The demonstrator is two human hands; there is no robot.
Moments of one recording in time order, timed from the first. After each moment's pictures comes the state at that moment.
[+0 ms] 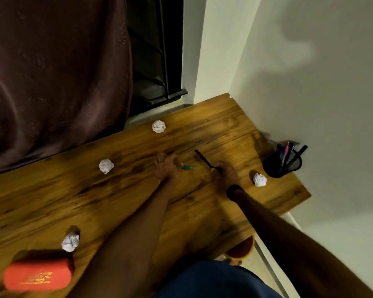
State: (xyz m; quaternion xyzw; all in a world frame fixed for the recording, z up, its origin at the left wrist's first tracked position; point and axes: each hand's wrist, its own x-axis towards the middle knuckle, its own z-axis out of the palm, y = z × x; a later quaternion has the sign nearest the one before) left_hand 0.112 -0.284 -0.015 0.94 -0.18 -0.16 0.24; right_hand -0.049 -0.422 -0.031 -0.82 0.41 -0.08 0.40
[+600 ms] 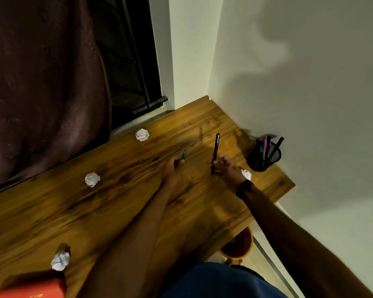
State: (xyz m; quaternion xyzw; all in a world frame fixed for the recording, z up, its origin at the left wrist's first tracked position) left_hand 0.076 -0.314 -0.002 0.83 -0.21 -0.27 0.44; right_hand -0.088 -0.443 0.022 -0.51 0.35 -0.16 0.77
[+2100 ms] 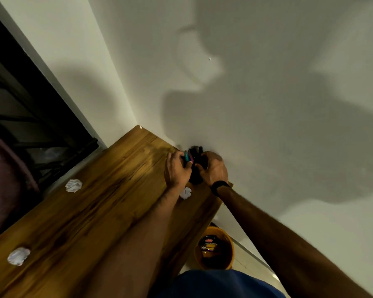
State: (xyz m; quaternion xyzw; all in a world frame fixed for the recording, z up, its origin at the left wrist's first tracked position) left_hand -0.082 -0.501 0.060 0.82 -0.43 -0.14 0.36; right_hand -0.205 -0.548 0.054 -0.76 0.55 -0.23 0.26
